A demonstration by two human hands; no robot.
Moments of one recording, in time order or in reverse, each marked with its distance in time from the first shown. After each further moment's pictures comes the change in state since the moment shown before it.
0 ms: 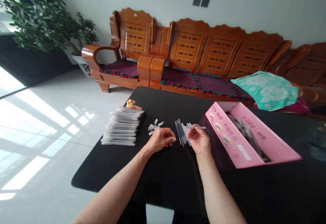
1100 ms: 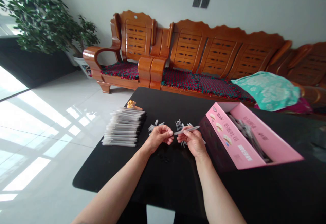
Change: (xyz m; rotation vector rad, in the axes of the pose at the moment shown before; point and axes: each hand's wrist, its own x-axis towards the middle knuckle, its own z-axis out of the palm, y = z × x) left_hand 0.006 -0.011 -0.002 -0.571 0.071 -0.133; right_hand -0.008 0.013 0.013 -0.241 -0.184 0.085
